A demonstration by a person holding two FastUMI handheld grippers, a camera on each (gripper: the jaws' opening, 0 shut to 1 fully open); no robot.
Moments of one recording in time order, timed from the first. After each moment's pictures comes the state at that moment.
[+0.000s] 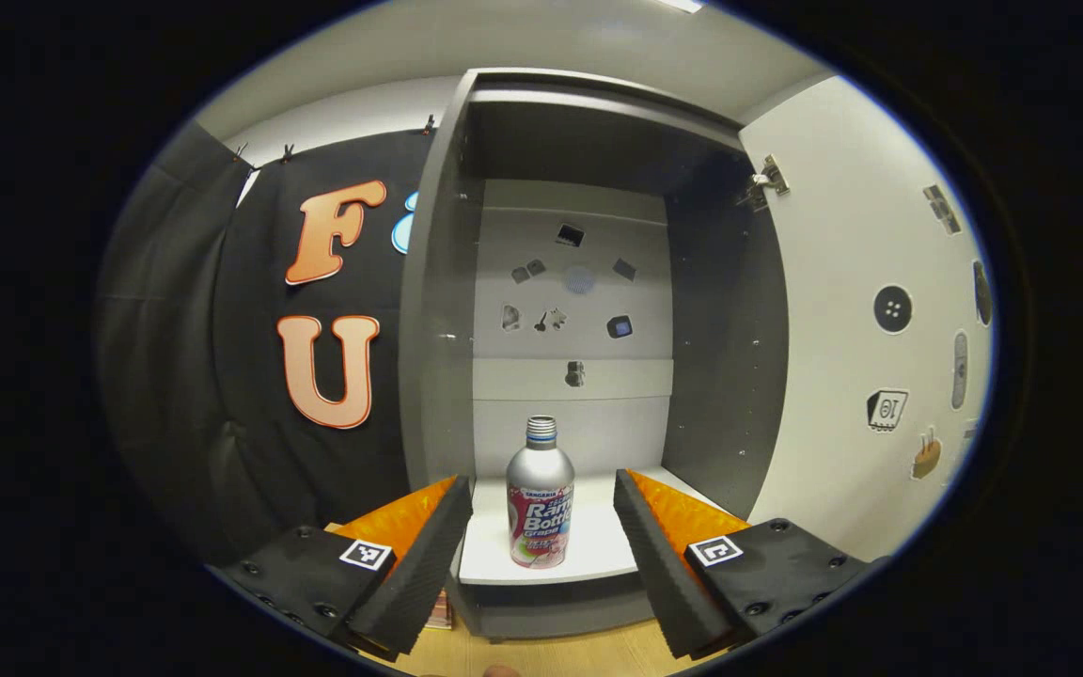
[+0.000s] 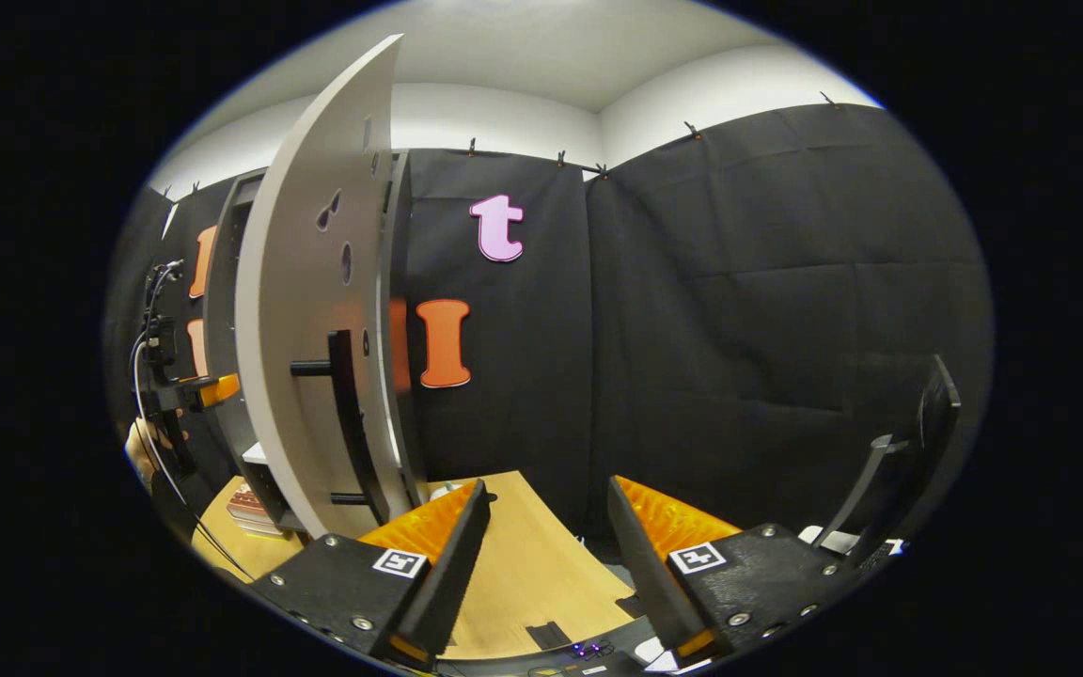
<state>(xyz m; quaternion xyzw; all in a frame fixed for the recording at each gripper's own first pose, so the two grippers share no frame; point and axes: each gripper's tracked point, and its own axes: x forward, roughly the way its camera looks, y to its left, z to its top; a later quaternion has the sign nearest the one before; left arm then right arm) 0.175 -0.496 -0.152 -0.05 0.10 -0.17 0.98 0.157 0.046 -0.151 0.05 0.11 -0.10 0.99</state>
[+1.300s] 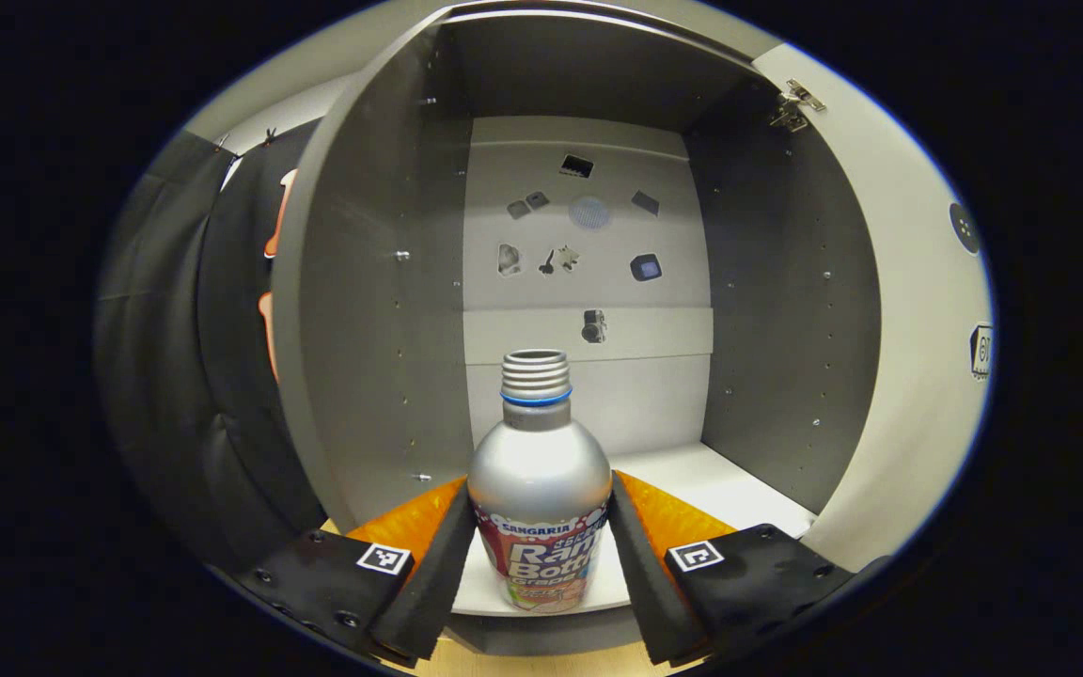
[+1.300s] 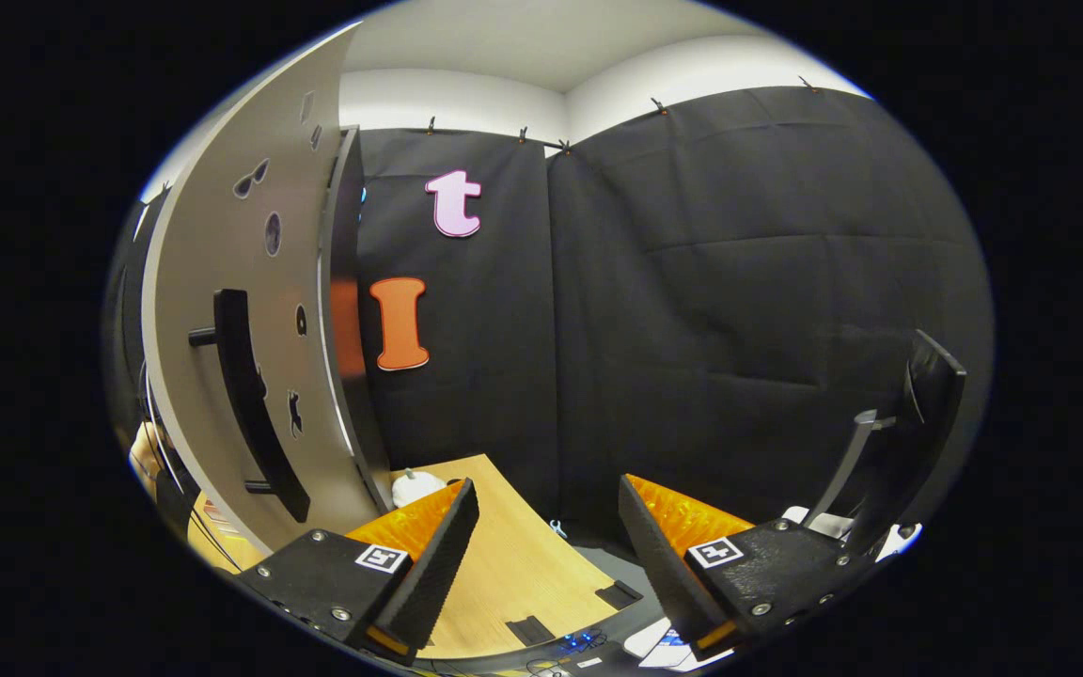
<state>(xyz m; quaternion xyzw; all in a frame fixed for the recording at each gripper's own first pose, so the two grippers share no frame) 0.229 -0.514 -0.212 -0.02 0.13 -0.16 0.98 0.159 0.032 -0.170 0.07 0.14 -0.14 0.98</state>
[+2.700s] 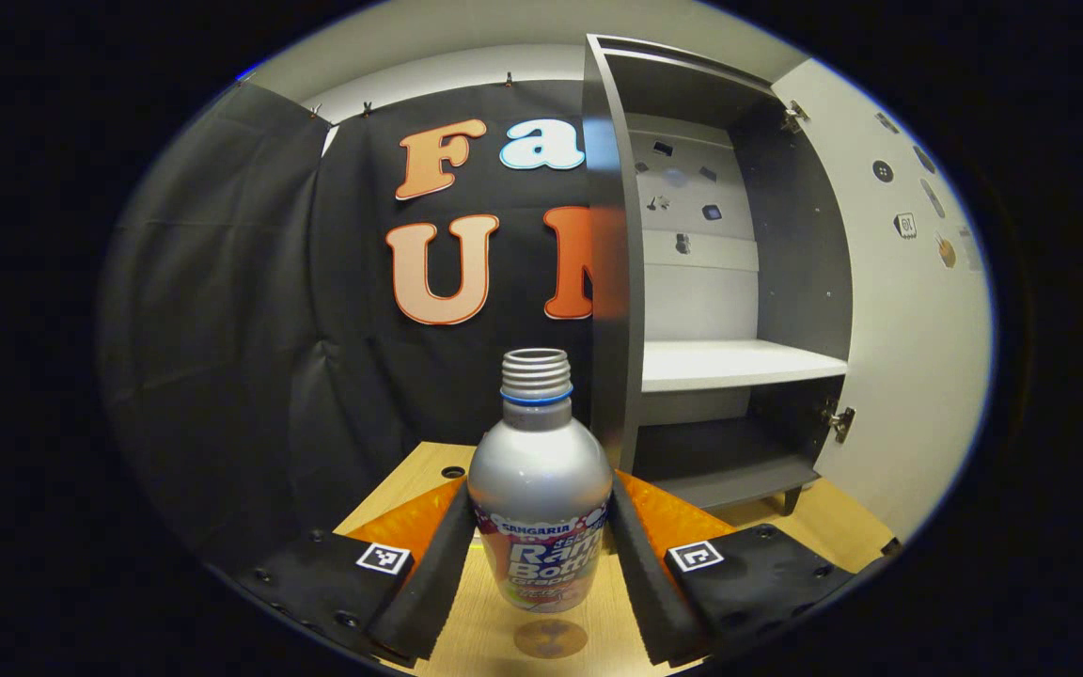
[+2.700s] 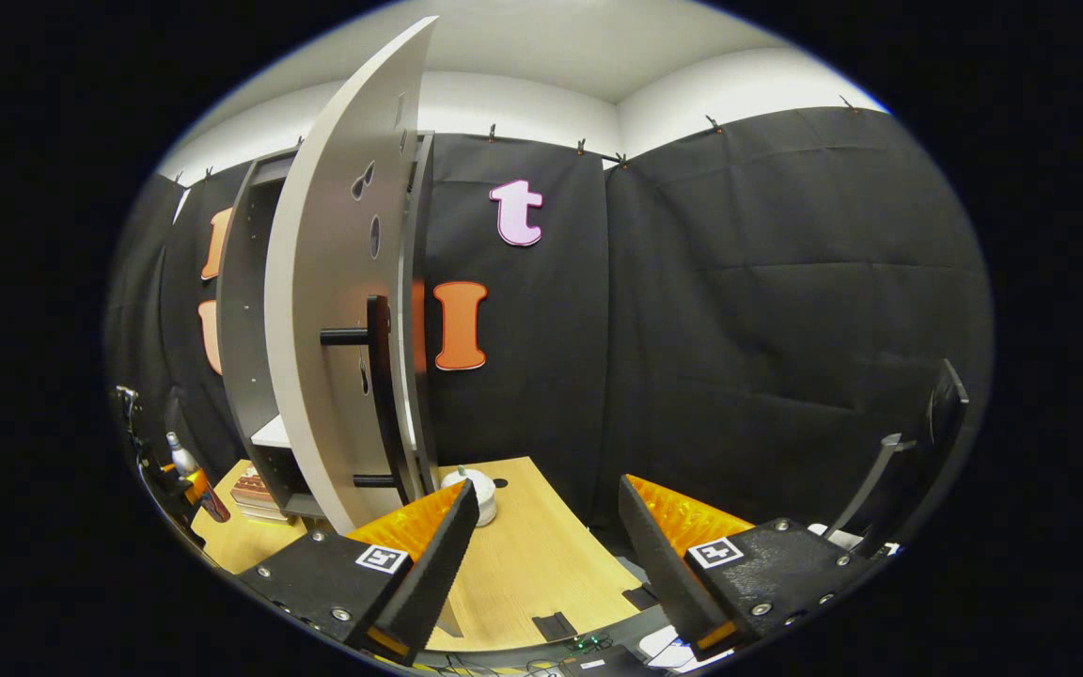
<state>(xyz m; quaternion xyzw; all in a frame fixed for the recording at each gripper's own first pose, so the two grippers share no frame) 0.045 -0.312 -0.362 -0.01 0.17 -0.08 0.98 0.152 0.059 -0.159 0.05 0.14 -0.07 0.99</state>
